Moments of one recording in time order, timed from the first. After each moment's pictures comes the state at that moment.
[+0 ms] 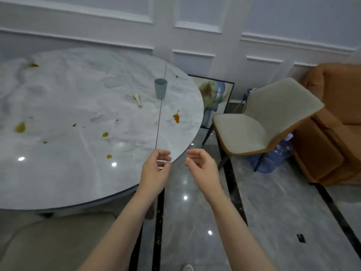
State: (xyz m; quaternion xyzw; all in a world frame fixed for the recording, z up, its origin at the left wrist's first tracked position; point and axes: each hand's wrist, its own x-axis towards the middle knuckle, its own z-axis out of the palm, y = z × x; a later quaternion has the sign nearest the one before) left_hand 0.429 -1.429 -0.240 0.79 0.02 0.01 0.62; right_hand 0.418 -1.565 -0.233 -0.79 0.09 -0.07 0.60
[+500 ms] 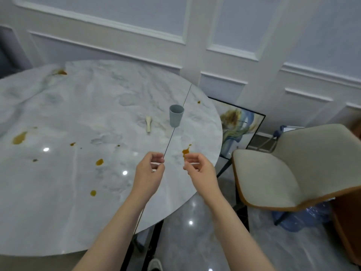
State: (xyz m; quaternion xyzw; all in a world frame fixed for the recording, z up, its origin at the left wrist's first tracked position) left_hand 0.625 -1.458 -0.253 0.78 0.13 0.11 0.61; right_hand 0.644 -1.604 -0.236 -0.80 -0.01 0.01 0.60
